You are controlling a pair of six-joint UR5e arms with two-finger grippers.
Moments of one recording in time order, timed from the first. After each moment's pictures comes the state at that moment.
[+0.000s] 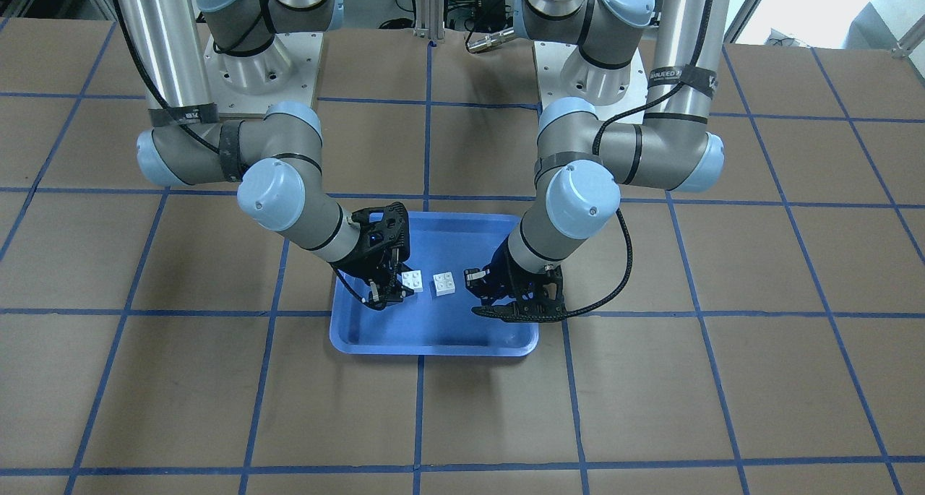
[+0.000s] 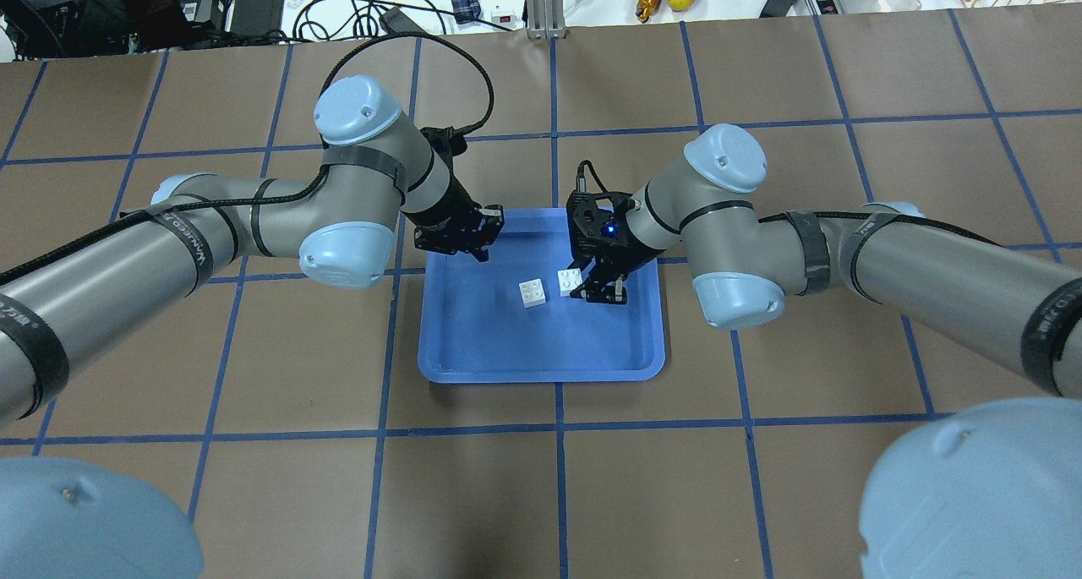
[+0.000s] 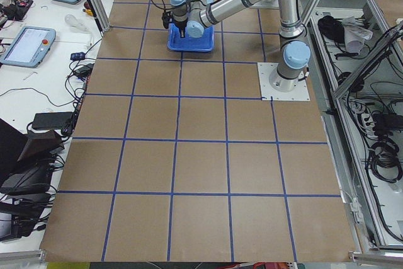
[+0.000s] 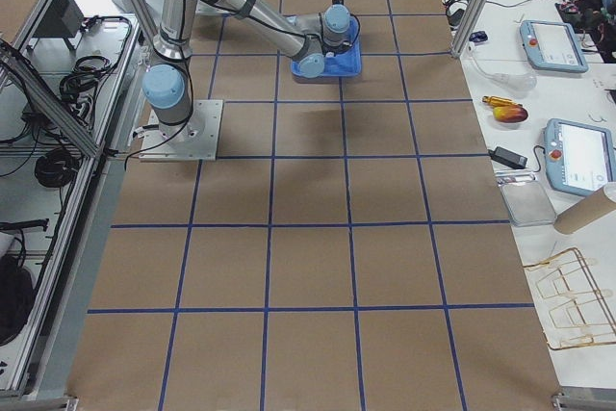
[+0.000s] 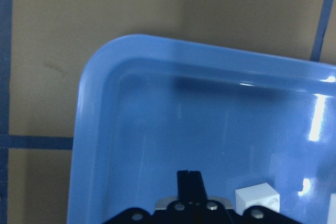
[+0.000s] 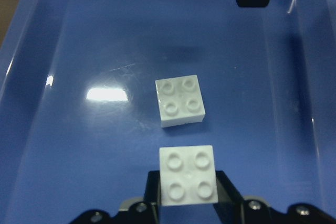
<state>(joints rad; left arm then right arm) -1.70 -1.98 -1.84 -0.86 1.32 -0.23 1.72 -1.13 1.98 -2.49 -1.06 -1.49</state>
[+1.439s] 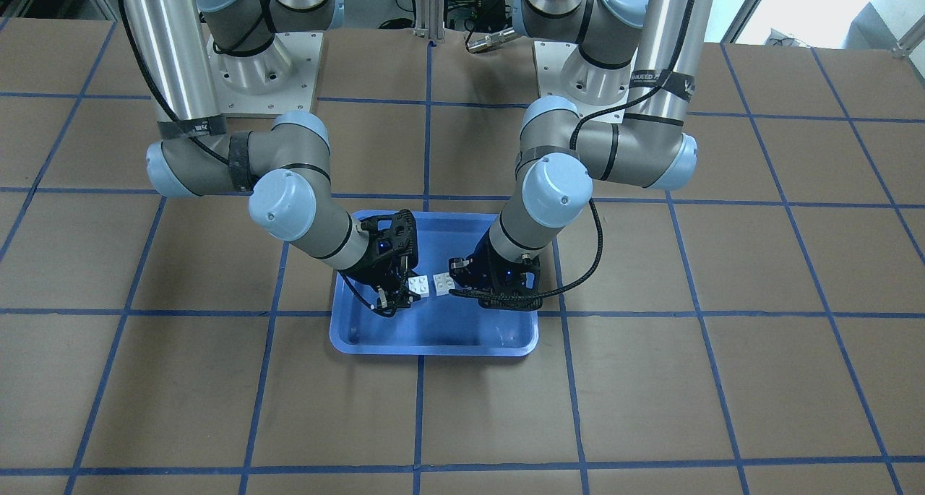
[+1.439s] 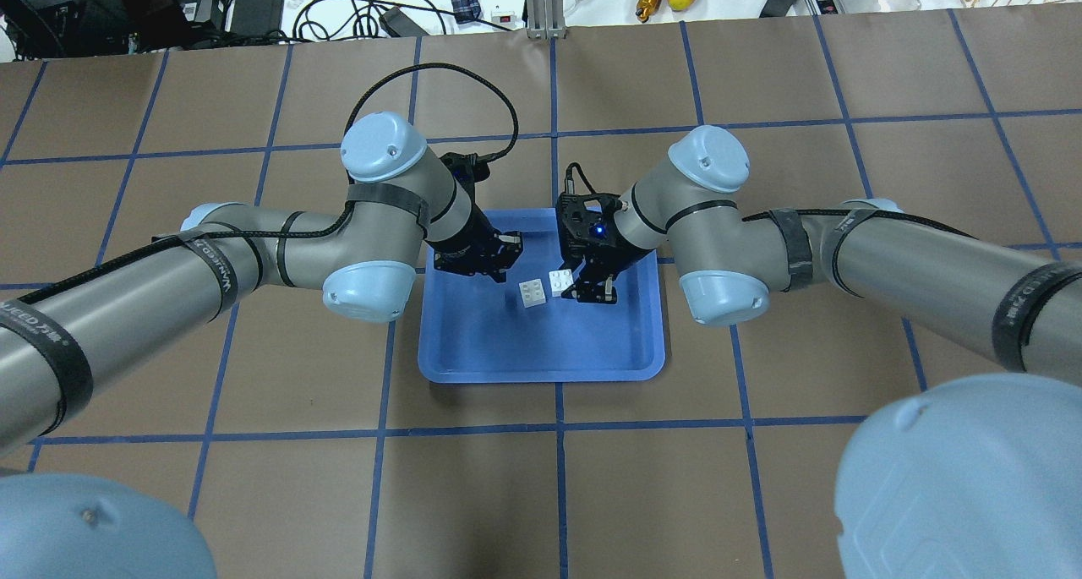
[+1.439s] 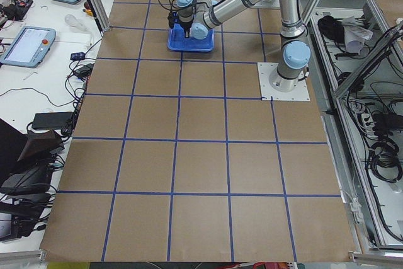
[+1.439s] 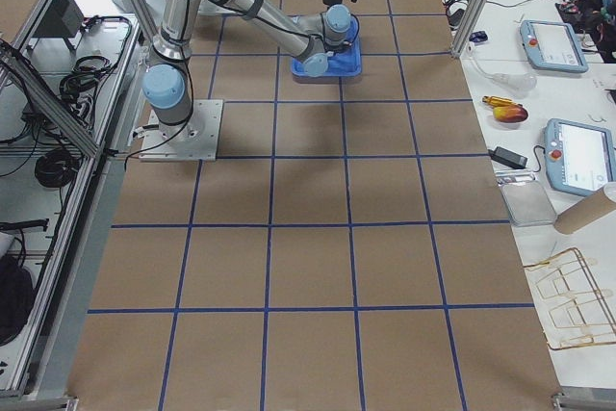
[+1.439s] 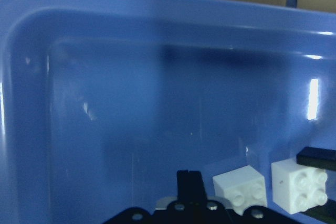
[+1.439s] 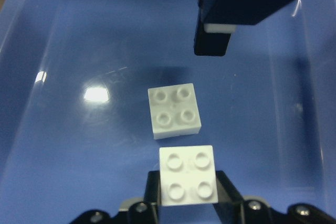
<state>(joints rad) -1.75 -1.98 -1.92 -0.77 1.32 -0.23 1.74 -1.10 1.95 -2.49 -1.06 -1.48</state>
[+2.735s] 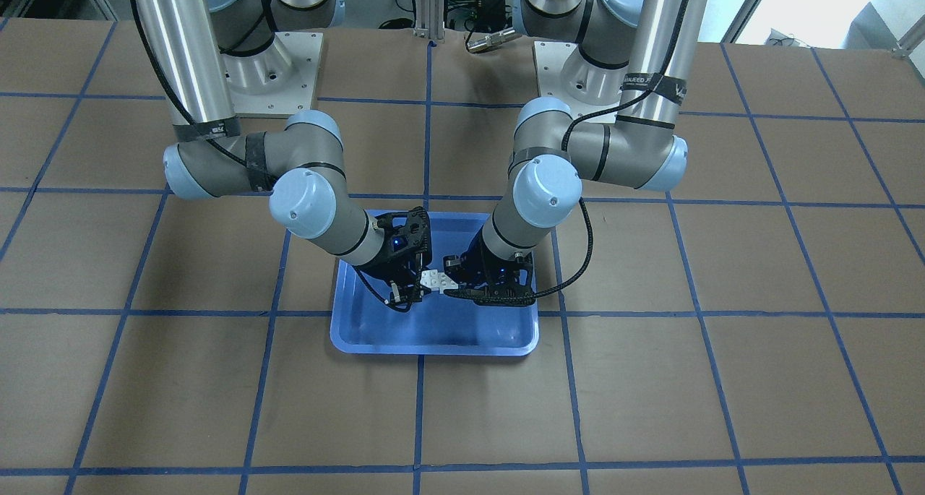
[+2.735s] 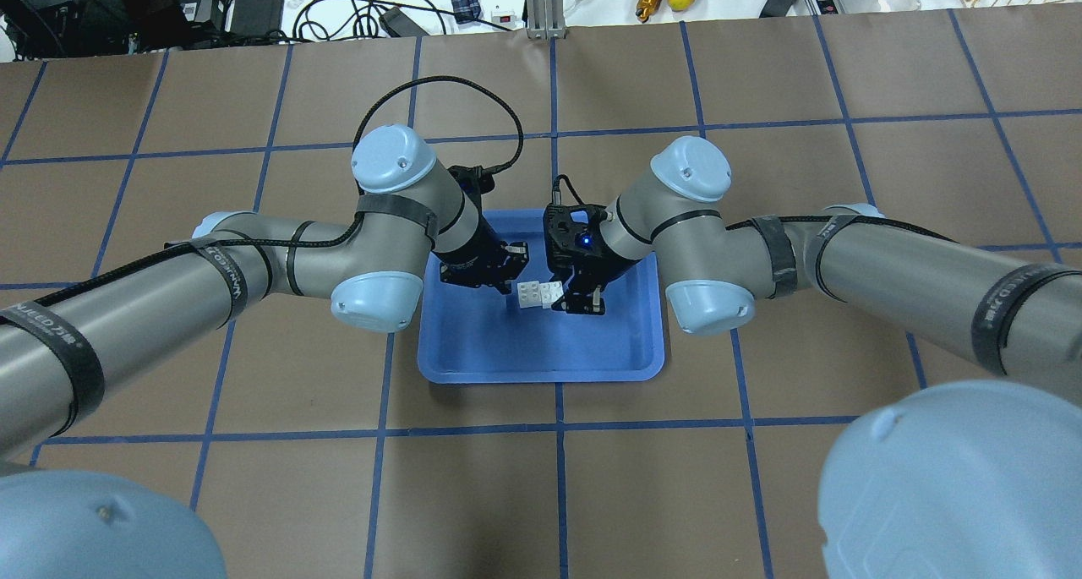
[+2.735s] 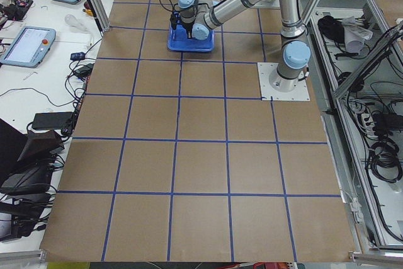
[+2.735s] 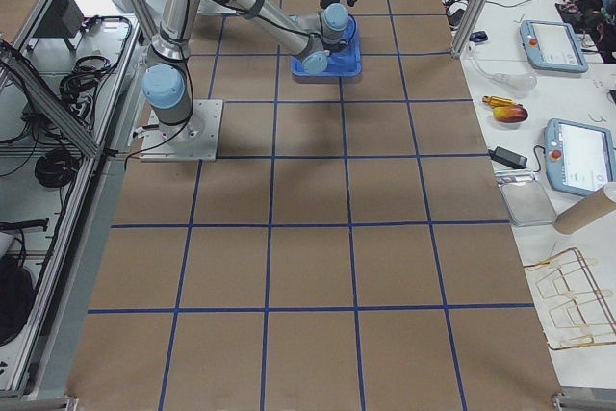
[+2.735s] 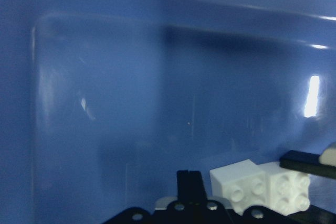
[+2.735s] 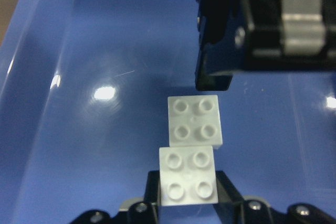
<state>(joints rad) -1.76 -1.99 -1.93 -0.76 1.32 -0.27 1.78 -1.08 1.95 -2.50 -1.07 -1.43</state>
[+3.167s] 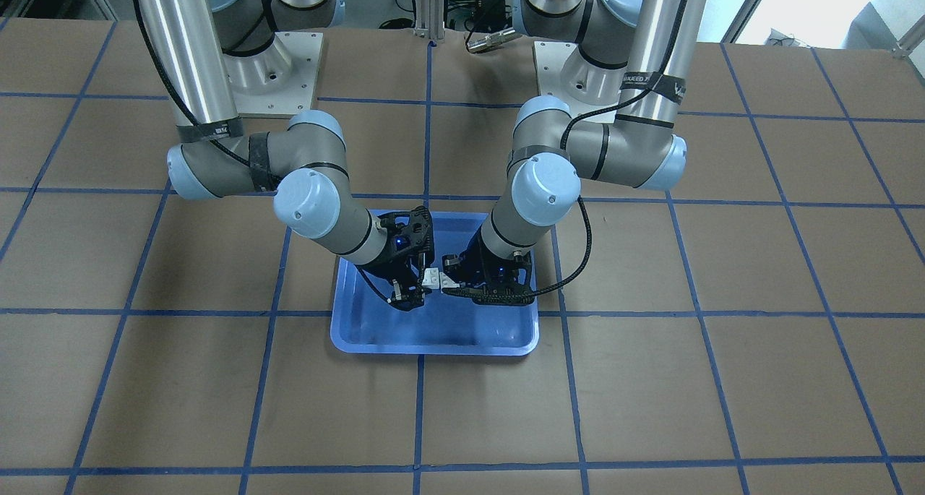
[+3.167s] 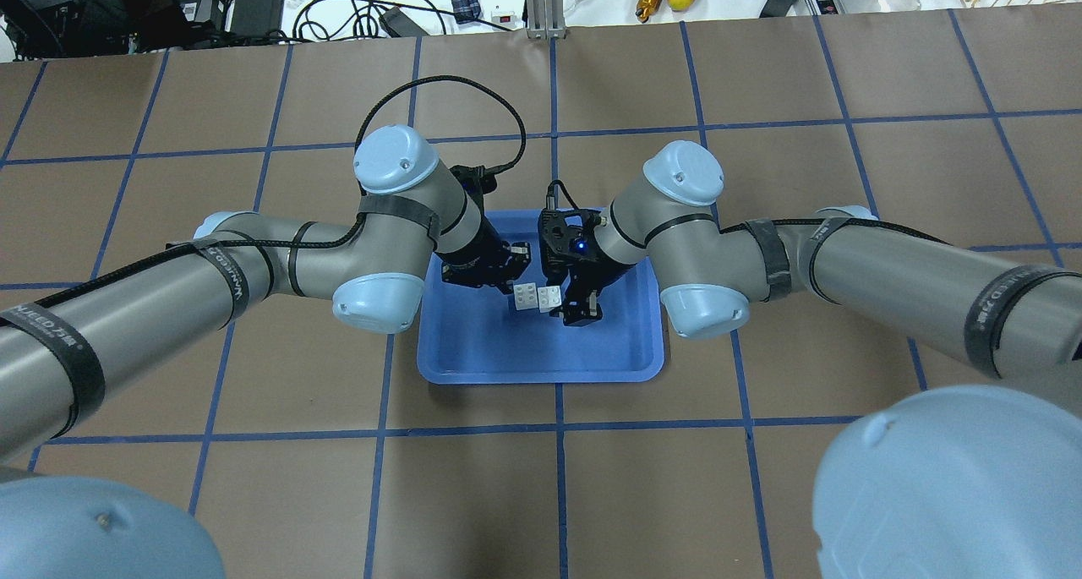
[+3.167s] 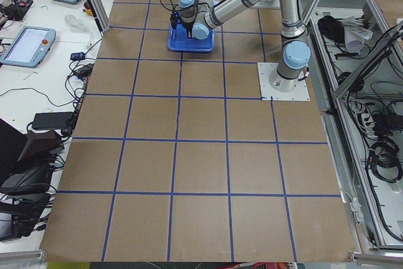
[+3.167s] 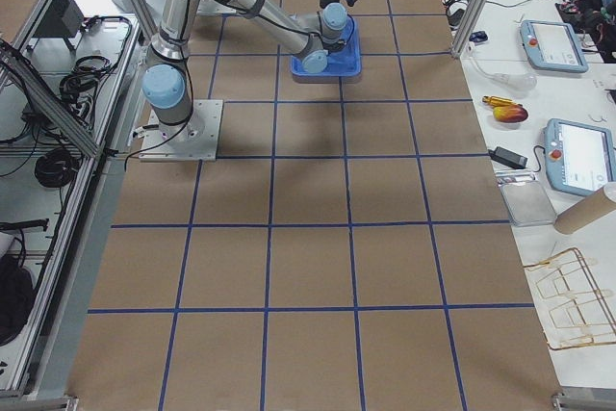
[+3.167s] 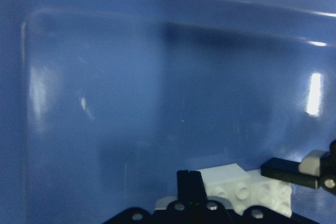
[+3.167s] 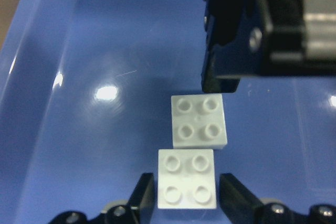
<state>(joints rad) -1.76 -1.99 -1.93 -0.76 1.32 -0.27 1.78 -1.08 1.95 -2.49 -1.08 -1.43</state>
